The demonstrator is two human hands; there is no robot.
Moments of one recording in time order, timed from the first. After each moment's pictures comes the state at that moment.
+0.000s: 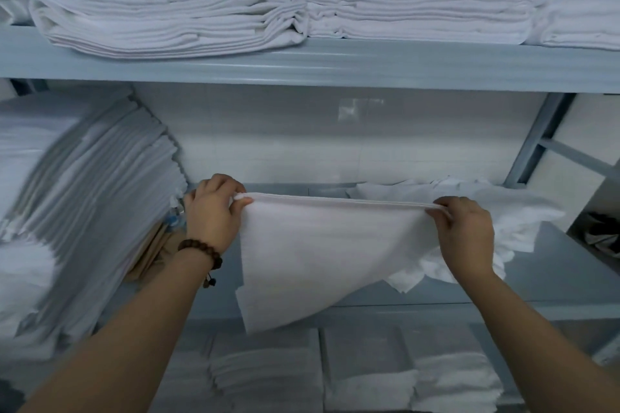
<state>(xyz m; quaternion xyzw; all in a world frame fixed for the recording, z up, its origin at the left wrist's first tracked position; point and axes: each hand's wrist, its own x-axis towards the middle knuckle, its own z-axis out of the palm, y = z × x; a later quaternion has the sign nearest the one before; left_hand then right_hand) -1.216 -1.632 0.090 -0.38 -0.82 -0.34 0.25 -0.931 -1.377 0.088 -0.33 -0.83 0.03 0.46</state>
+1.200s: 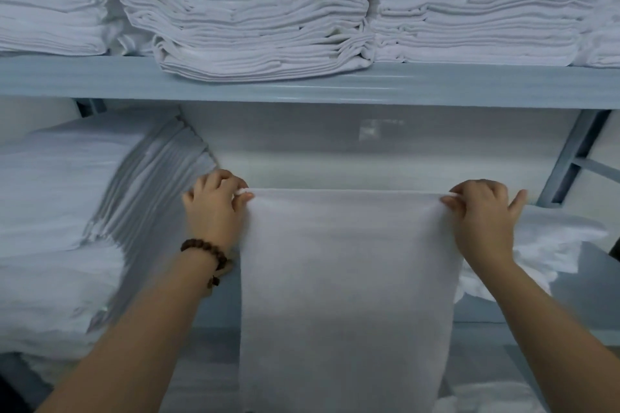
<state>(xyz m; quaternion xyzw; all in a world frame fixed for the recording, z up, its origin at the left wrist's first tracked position) -1.259 -1.708 0.111 -0.33 -0.81 -0.34 0.35 -0.982 -1.435 0.123 -0.36 -0.82 -0.02 0.44</state>
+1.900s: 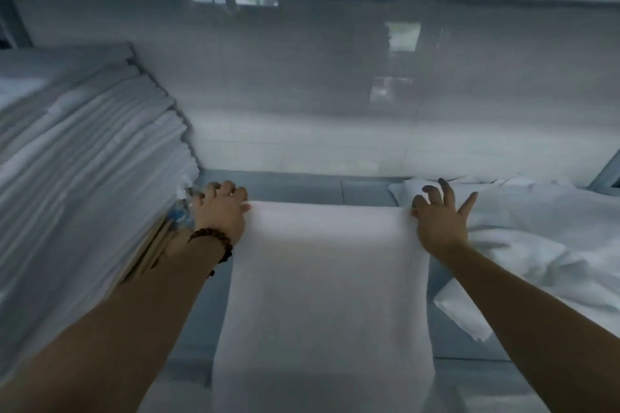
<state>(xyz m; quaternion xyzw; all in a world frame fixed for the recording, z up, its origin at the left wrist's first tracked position) -1.402 -1.561 -0.029 -0.31 -0.94 -0.05 0.14 -1.154 -1.269 -0.029 -0.38 -0.91 -0.13 0.07</state>
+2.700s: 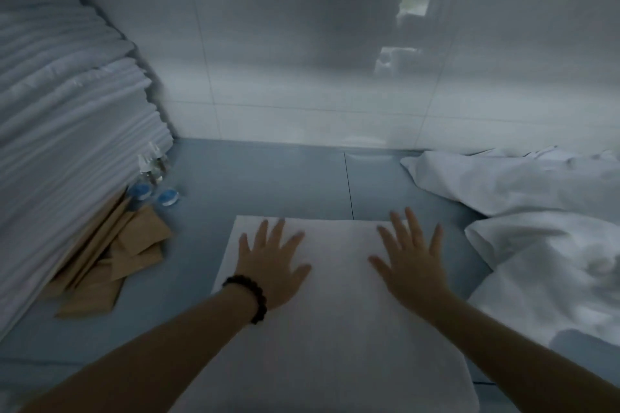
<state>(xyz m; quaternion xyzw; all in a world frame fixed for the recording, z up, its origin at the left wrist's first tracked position) -1.357 -1.496 -0.190 -0.43 -0.90 -0.04 -0.04 -1.183 -1.296 -0.179 -0.27 -0.96 -0.12 0.06</state>
